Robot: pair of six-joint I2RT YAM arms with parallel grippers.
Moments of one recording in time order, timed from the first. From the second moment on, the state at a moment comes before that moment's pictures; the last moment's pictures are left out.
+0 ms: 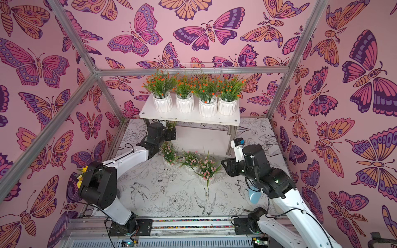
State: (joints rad) left arm -0.37 1.65 1.10 0.12 -0.21 -0.11; right arm 0.52 0.82 1.05 -0.89 -0.13 0.39
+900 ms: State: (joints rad) left arm -0.45 1.18 0.85 -0.09 -0.15 -0.19; right arm 0.52 0.81 0.77 -0.78 -0.07 0.48
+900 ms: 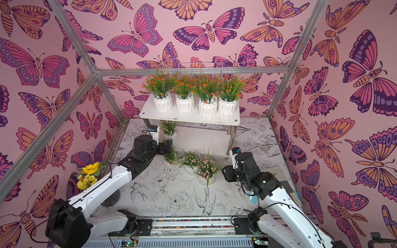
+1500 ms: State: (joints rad) left arm -0.54 0.92 0.77 -0.22 -0.20 -0.25; right arm 0.54 0.87 0.50 -0.48 -0.10 0.63
